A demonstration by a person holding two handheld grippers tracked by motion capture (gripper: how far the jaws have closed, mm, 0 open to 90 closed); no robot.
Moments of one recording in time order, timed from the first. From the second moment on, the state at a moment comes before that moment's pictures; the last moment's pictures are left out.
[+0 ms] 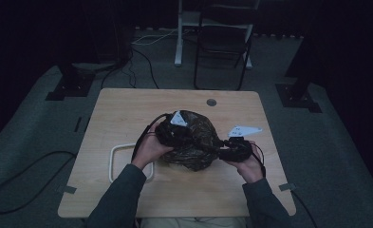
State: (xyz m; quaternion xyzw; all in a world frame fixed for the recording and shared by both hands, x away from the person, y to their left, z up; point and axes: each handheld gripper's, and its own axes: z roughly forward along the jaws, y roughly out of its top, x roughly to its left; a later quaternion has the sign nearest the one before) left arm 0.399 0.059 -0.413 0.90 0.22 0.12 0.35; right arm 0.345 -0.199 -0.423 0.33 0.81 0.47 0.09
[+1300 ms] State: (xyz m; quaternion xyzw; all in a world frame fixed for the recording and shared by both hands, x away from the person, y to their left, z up) left arm 0.412 0.022 -0.434 0.94 0.21 0.13 0.22; right arm 0.345 -0.201 -0.423 0.33 0.81 0.47 0.09
